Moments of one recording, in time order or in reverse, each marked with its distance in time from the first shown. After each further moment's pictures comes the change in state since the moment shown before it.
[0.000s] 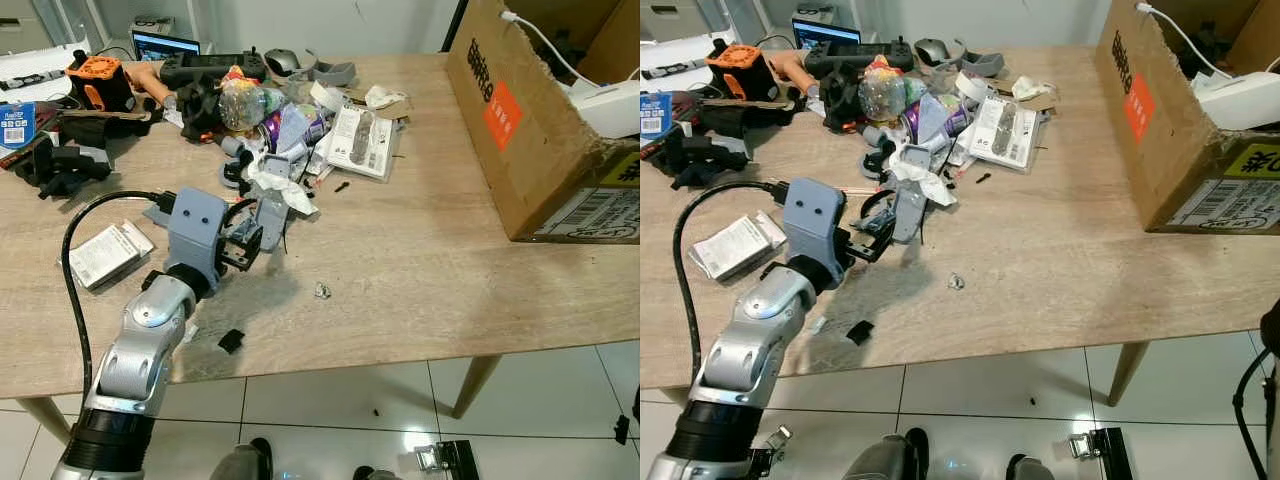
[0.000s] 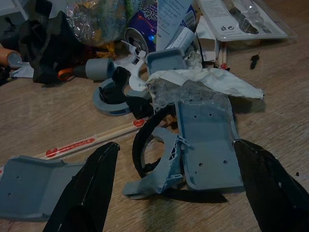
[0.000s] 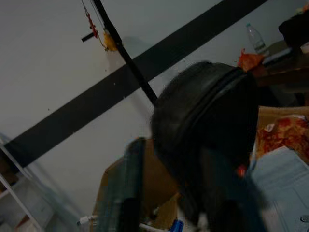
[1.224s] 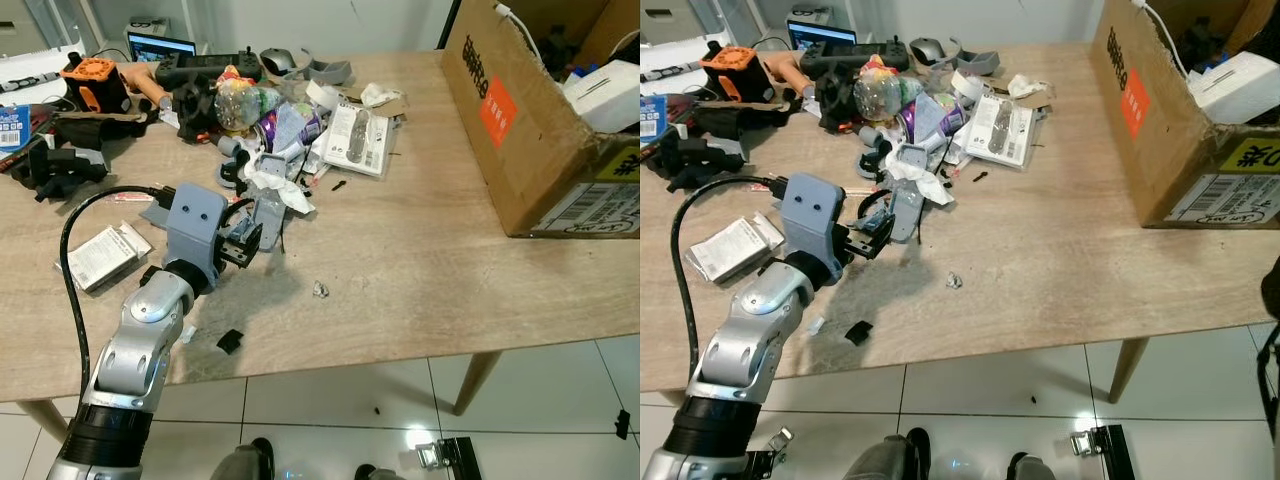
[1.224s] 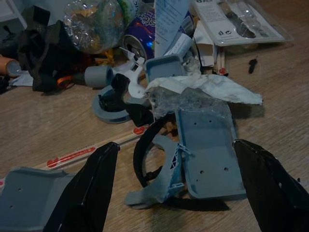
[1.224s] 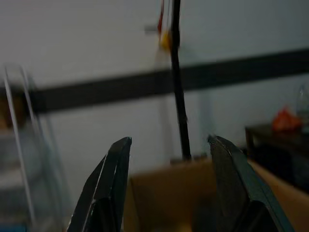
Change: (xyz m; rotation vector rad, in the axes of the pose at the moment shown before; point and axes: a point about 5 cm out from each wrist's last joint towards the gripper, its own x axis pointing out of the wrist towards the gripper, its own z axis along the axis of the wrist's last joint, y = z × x) left arm 0.002 0.003 0.004 0.013 -0.011 -0.007; right arm 0.033 0.099 0.030 -0.314 -0.035 0.305
